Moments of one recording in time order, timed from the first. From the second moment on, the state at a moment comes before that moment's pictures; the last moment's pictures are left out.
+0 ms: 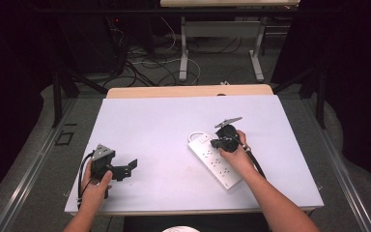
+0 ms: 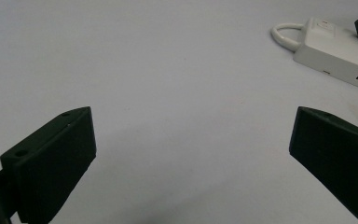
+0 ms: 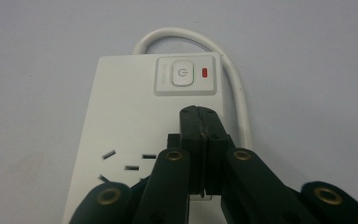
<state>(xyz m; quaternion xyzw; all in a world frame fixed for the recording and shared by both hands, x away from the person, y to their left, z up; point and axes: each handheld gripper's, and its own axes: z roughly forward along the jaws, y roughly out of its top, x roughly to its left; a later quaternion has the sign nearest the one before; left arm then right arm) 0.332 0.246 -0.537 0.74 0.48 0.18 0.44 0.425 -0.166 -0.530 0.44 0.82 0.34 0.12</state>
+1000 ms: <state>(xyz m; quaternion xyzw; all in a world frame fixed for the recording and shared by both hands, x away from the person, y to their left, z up) 0.332 0.246 -0.537 0.74 0.48 0.18 0.44 0.425 -0.167 -0.527 0.44 0.82 0.35 0.12</state>
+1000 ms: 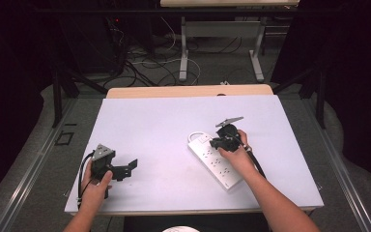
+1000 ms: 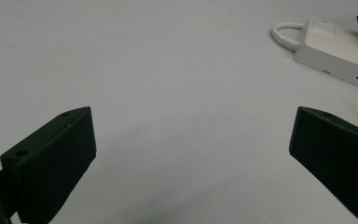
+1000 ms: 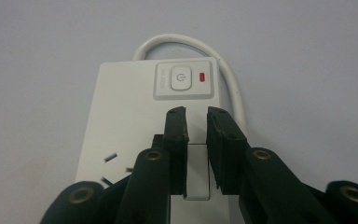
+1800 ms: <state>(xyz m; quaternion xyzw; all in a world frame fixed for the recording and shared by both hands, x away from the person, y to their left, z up) 0.332 0.246 -0.537 0.74 0.48 0.18 0.44 0.422 -0.170 -0.520 0.43 0.81 0.37 0.14</state>
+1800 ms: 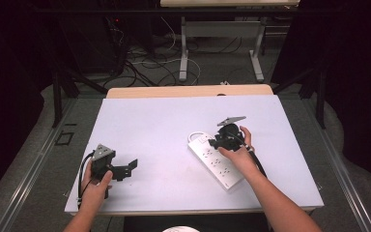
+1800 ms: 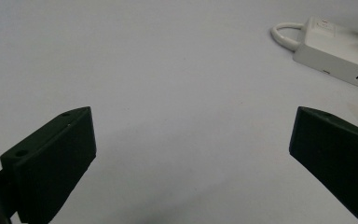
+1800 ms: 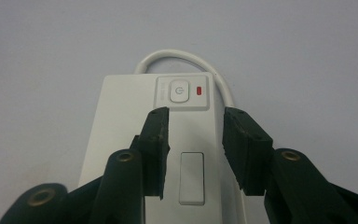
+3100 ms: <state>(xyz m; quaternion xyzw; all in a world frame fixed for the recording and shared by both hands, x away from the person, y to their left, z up) 0.337 0.245 -0.540 0.73 0.49 0.17 0.44 0.414 -0.169 -0.514 0.40 0.82 0.39 0.13</state>
